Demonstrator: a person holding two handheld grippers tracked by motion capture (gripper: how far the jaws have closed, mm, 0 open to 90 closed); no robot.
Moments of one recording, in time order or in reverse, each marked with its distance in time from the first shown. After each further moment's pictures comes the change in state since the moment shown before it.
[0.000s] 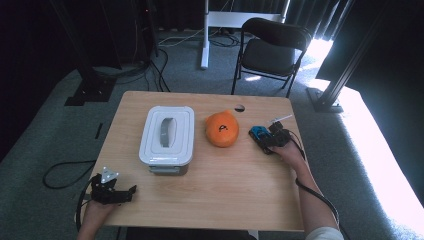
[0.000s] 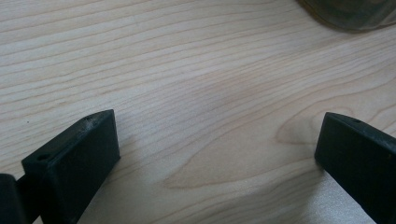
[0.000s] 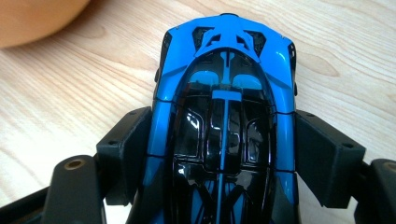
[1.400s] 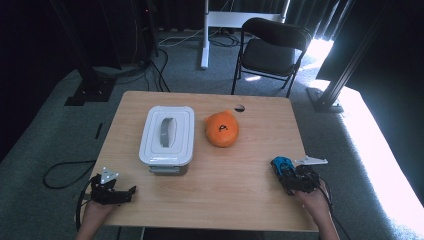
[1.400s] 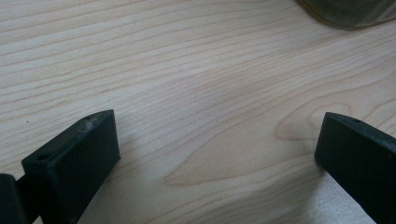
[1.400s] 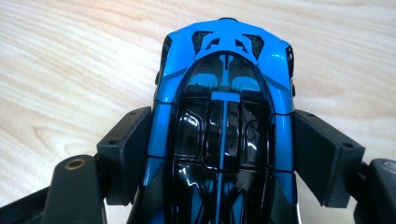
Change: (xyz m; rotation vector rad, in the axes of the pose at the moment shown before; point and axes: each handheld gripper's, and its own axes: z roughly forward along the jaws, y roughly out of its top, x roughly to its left) left arm 0.001 -0.001 -0.001 0.001 -0.009 0.009; right arm 0.074 -0.132 -0.114 -0.083 -0.154 0.124
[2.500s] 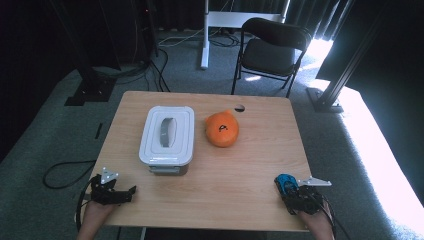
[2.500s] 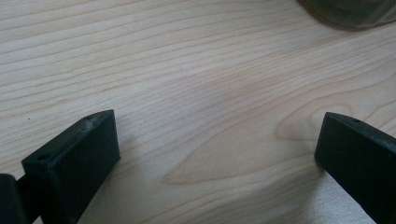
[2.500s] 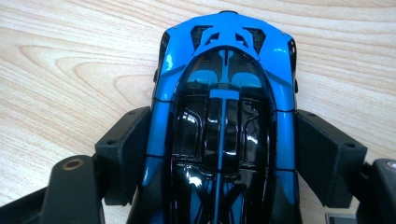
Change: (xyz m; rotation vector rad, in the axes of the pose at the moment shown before) left arm -0.001 0.000 0.000 0.000 0.009 -0.008; right arm 0.009 -0.058 -0.005 0.032 -0.016 0.065
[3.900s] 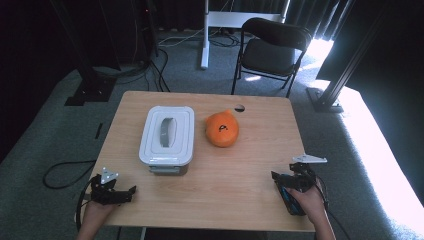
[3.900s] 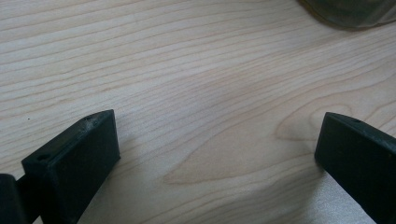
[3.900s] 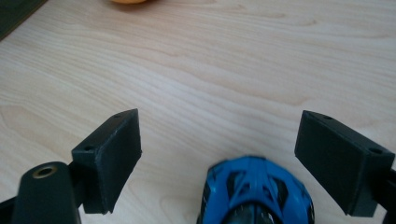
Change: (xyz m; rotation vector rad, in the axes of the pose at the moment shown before) left arm 0.000 0.000 0.000 0.000 -0.001 0.000; right arm 0.010 0.076 -0.001 -0.116 0.103 -0.038
